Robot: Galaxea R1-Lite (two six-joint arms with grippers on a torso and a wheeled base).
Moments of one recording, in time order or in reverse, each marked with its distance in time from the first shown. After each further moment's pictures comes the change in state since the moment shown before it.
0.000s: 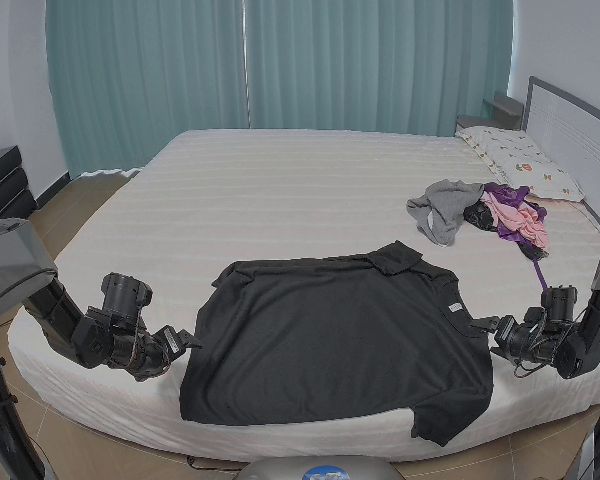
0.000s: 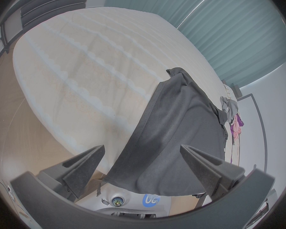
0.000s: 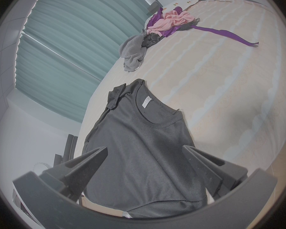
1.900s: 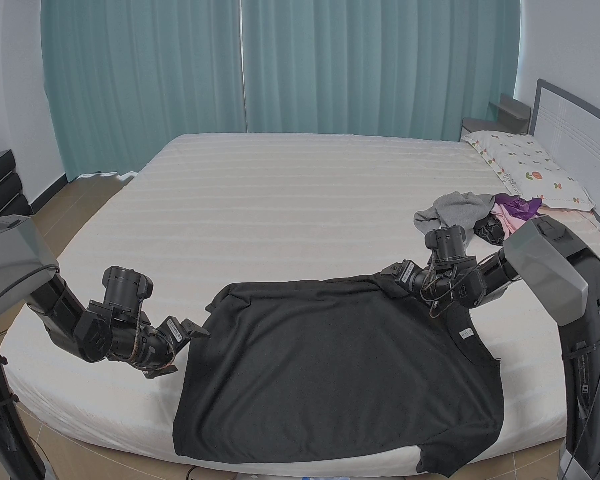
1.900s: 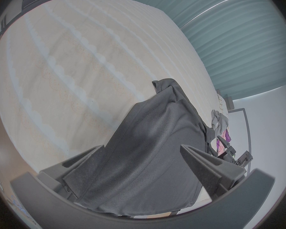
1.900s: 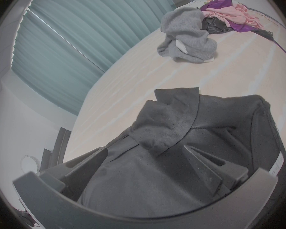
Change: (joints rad) left arm 0.002 0.010 -0.042 -0.002 -0.116 -0.132; right arm 0.356 0.341 -1.078 0.723 -0.283 0.077
